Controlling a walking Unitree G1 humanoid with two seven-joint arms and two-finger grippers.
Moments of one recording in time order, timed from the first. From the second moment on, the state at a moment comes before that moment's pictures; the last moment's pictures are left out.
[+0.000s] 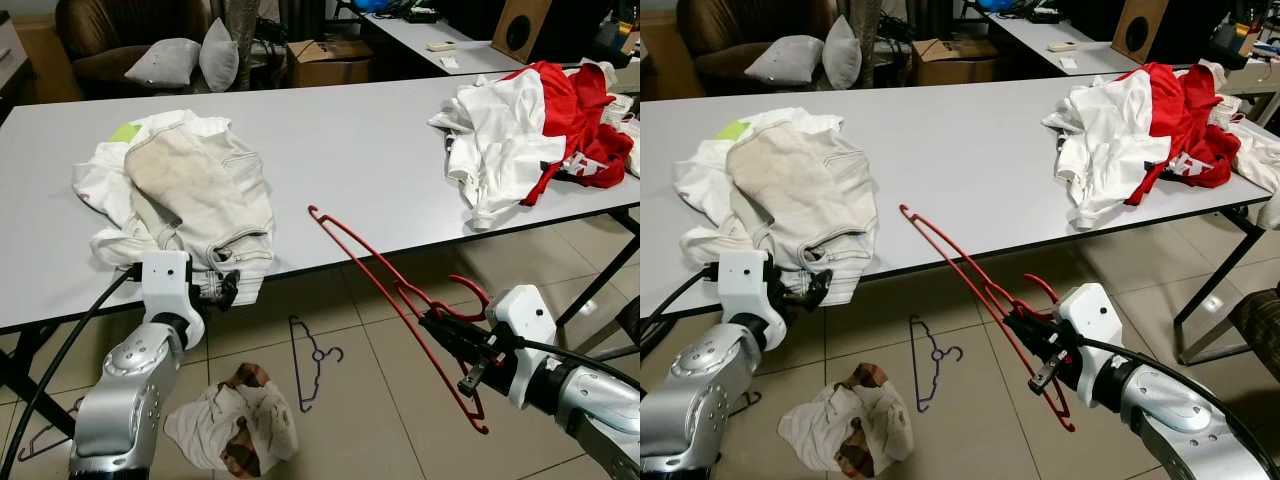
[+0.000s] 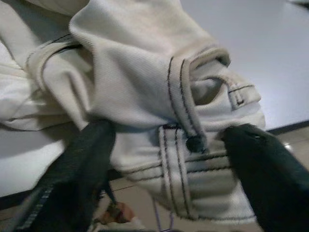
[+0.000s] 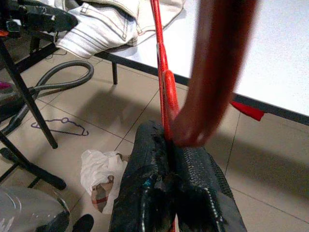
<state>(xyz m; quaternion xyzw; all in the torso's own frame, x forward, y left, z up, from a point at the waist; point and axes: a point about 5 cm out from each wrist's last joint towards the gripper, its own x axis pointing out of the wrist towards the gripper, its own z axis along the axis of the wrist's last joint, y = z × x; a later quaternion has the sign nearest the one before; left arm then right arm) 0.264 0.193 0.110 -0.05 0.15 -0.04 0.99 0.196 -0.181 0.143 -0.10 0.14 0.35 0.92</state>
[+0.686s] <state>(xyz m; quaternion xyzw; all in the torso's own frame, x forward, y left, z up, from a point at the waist) 0.271 0.186 0.115 -0.11 0.13 -0.06 0.98 0.189 -0.190 0.143 -0.10 0.15 0.37 0.91</state>
